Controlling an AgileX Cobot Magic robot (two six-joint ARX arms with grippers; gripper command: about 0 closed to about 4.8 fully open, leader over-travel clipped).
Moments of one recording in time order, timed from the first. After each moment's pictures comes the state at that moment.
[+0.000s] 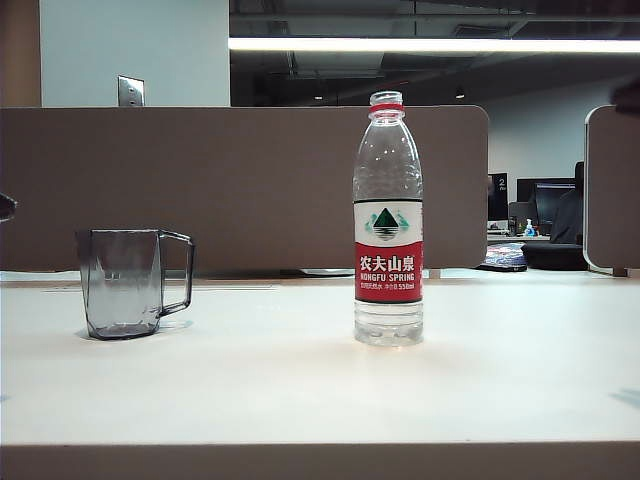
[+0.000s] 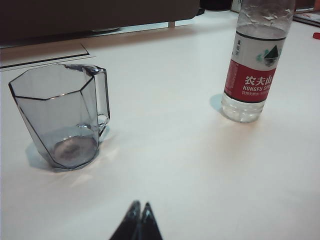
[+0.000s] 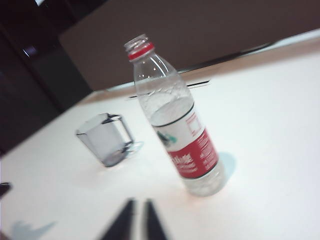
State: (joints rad) left arm -0.50 0.12 0.00 -0.03 0.00 0.01; right arm 0.22 0.18 0.08 0.11 -0.34 0.40
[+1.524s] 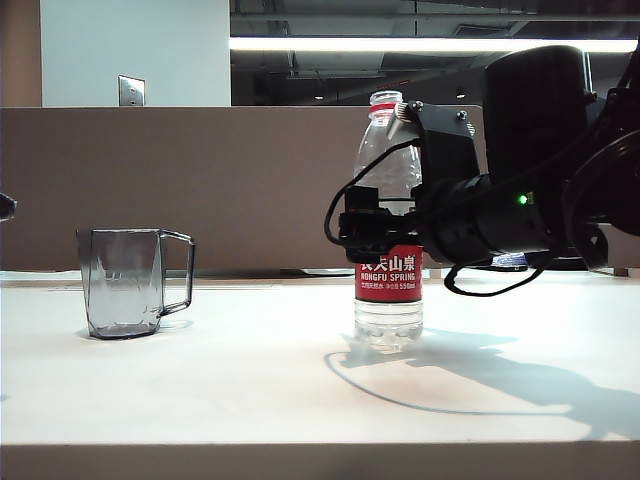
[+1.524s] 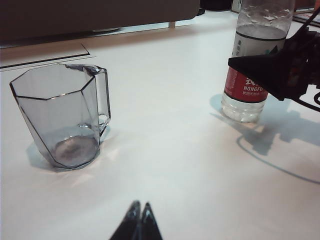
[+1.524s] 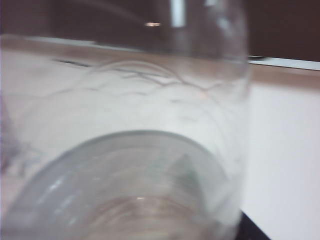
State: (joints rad) left arm -0.50 0.12 0.00 -0.03 0.00 0.01; right arm 0.55 1.88 0.59 1.21 0.13 0.03
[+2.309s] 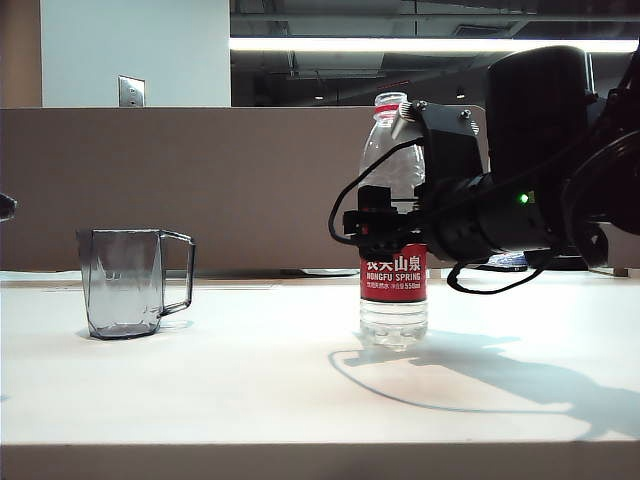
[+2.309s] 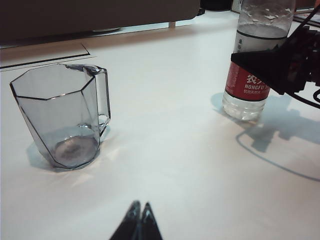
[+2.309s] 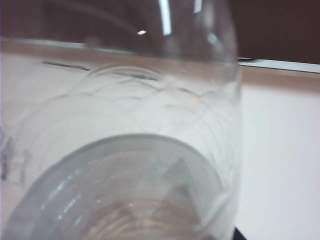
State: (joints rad) left arm -0.50 0.12 0.00 -0.03 0.00 0.01; right arm 0.54 1.88 0.59 1.21 0.13 0.03
